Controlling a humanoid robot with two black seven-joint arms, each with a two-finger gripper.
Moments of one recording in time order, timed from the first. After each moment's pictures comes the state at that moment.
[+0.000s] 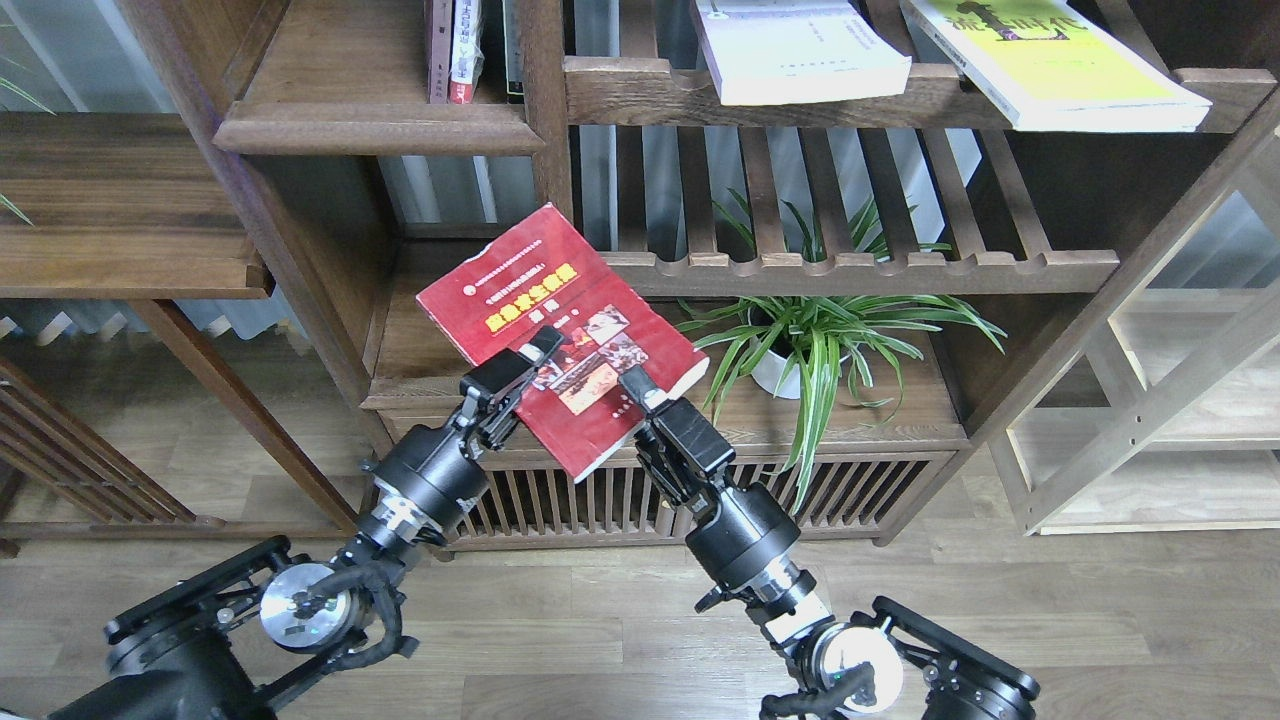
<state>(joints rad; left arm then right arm) -0.35 0.26 -0.59 -1.27 -0.40 -0.49 -0.19 0.14 -0.09 0.67 1.31 0.19 0.58 0.27</state>
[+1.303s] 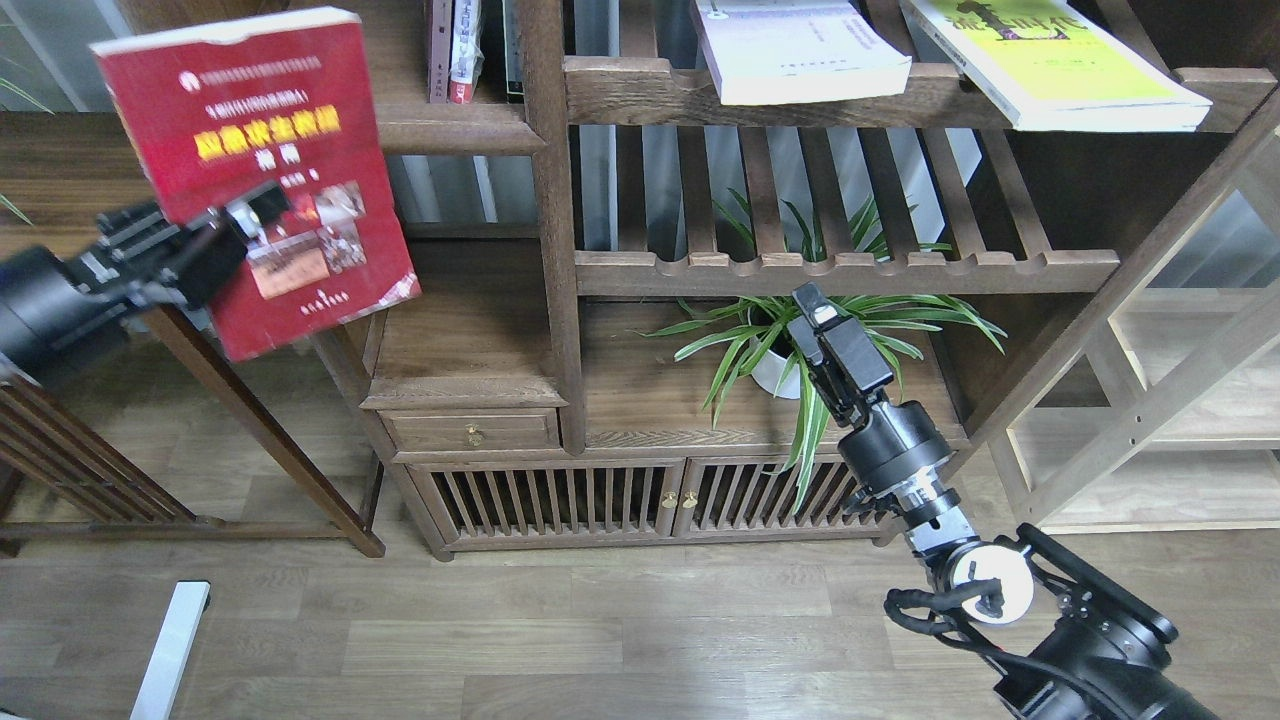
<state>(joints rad) -0.34 0.87 -1.12 -1.52 0.22 -0.49 0.03 0.19 -0.29 0.88 1.23 0.18 0.58 0.26</state>
